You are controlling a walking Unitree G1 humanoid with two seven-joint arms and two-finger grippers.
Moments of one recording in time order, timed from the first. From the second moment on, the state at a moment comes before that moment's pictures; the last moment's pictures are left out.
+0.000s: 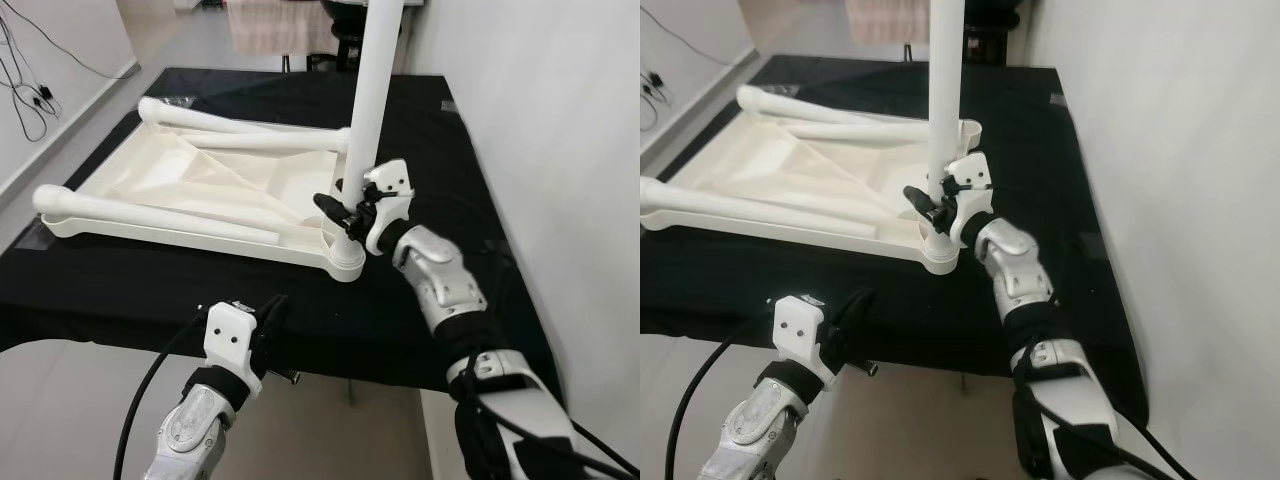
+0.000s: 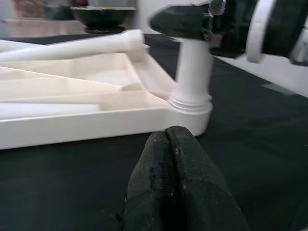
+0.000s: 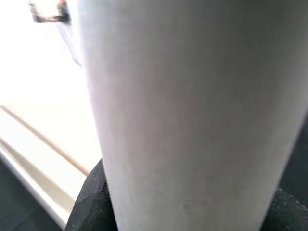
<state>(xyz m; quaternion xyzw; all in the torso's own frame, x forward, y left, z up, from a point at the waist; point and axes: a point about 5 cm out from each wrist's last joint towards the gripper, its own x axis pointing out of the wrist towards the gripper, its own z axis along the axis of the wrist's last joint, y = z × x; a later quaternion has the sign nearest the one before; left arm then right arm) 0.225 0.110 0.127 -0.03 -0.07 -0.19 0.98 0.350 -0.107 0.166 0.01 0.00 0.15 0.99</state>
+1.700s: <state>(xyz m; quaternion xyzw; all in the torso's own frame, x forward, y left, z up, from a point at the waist) 0.228 0.109 0.130 -0.03 -0.08 -0.19 0.98 0.389 -0.121 0.186 -0.01 -0.02 0.26 0.96</state>
